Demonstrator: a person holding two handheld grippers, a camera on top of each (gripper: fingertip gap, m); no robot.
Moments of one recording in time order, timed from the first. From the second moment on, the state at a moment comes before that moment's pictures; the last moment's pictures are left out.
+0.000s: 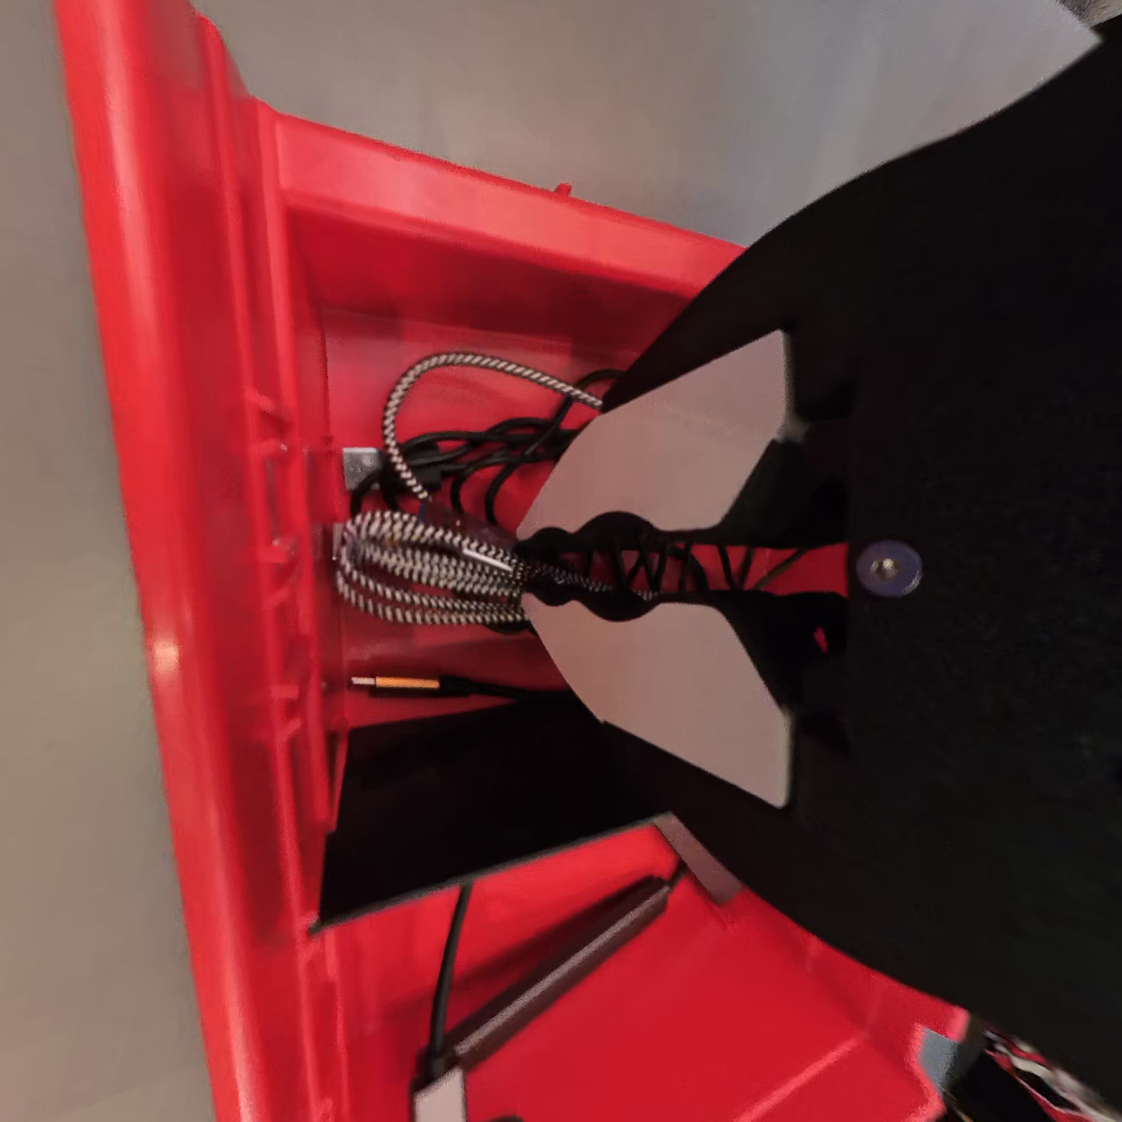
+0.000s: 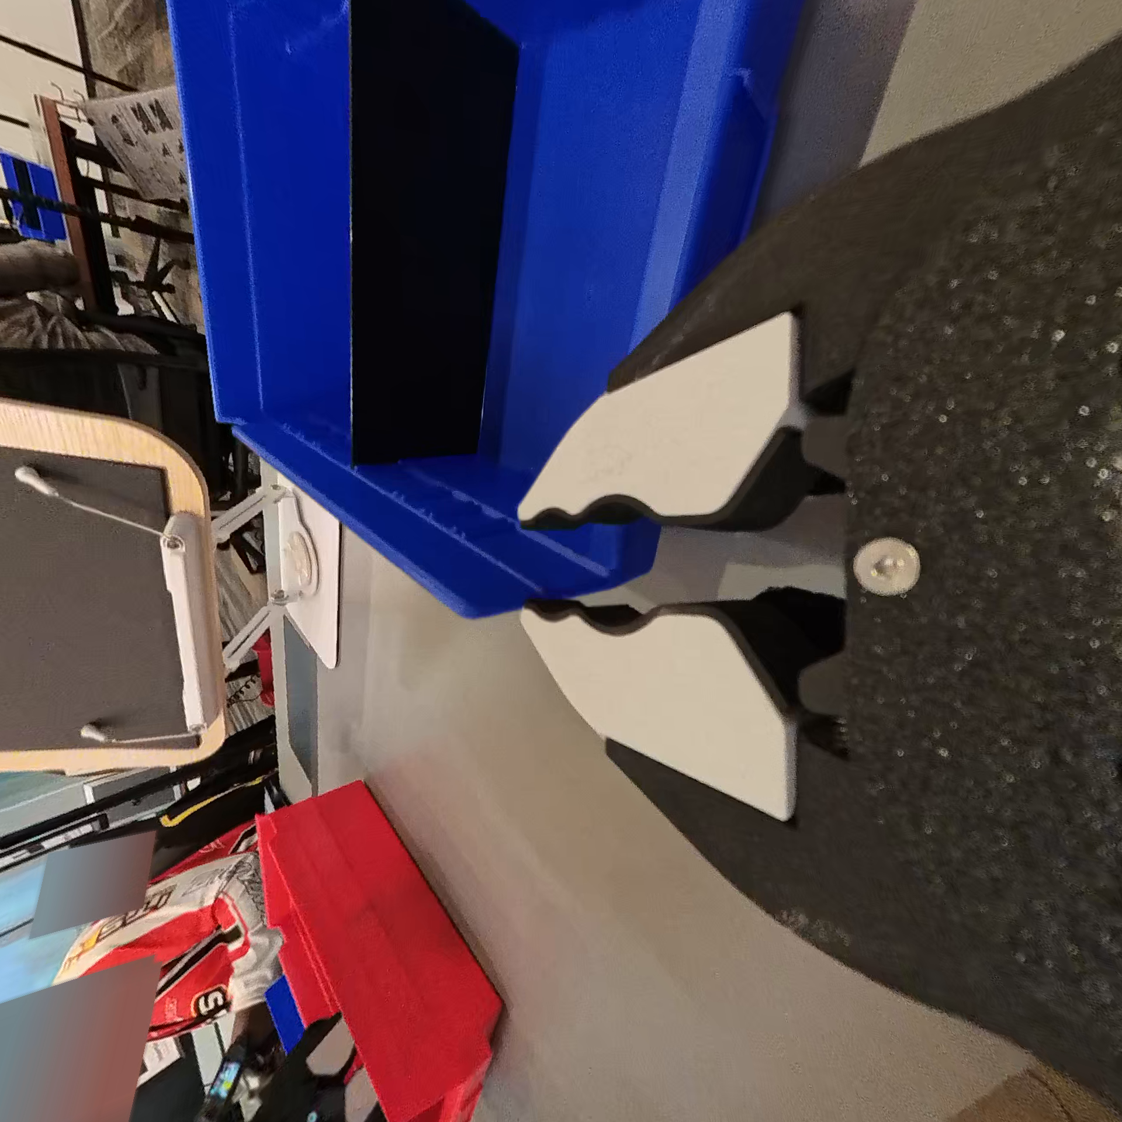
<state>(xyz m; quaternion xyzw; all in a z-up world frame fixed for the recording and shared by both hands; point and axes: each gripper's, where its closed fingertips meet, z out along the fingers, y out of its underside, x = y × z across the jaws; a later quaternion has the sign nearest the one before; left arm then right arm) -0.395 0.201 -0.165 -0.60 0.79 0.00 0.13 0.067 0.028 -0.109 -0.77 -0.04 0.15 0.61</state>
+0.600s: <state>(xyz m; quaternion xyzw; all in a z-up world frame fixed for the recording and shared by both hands) -0.369 0.208 0.054 -0.67 0.51 -0.02 0.53 0.045 0.004 -0.088 -0.74 -0.06 0.19 0.64</state>
